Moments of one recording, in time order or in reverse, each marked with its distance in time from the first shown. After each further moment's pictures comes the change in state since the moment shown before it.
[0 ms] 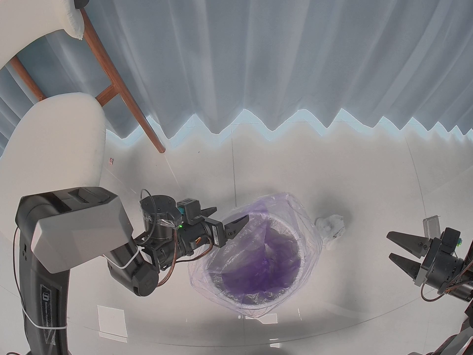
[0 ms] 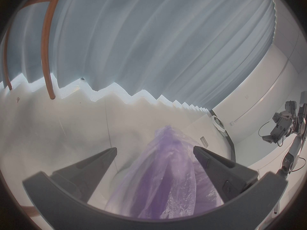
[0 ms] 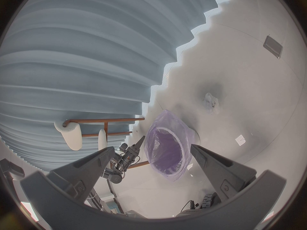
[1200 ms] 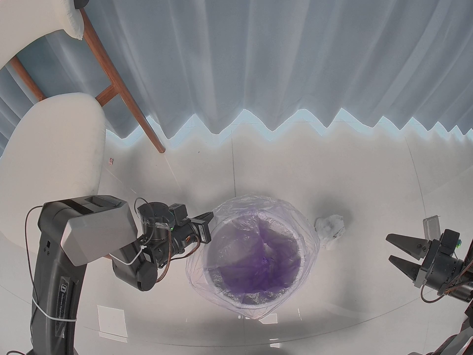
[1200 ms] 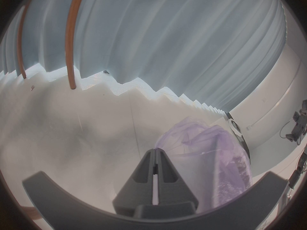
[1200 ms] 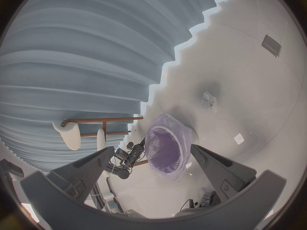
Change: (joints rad) left arm 0.101 0.166 -0.101 -0.040 0.063 -0.020; right arm 0.000 -0.002 0.000 0.022 -0.001 -0.003
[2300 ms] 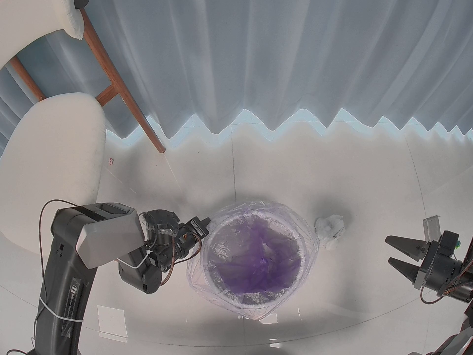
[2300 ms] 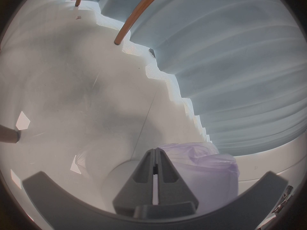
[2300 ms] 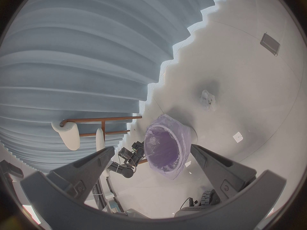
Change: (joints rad) left arm 0.010 0.092 -0.060 0.001 0.054 -0.606; right arm 0.000 0.002 0.000 0.015 0.000 0.003
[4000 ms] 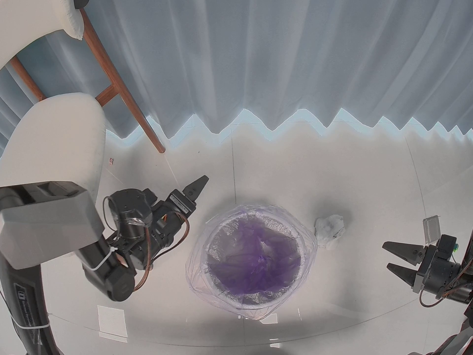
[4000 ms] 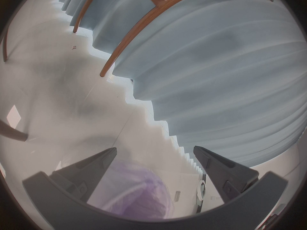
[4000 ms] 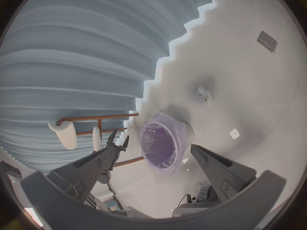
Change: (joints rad) left arm -0.077 -0.399 0.329 -0.111 0.158 -0.094; right arm 0.000 0.004 0.000 0.044 0.003 -0.009
